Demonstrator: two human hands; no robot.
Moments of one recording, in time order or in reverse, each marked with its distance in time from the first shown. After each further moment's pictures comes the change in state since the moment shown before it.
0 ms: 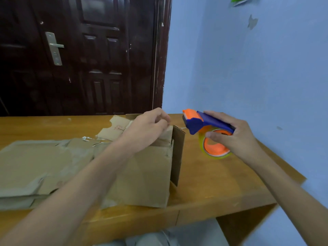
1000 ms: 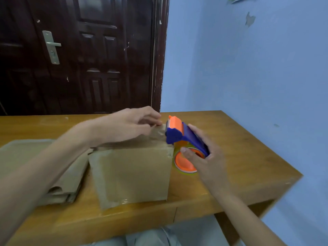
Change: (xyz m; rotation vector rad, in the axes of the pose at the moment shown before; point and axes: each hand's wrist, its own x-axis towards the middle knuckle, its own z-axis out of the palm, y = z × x) left_hand -0.007 -0.007 -0.049 0.197 -0.360 0.071; right_hand -0.056 -0.003 0.088 0.143 0.207 0.027
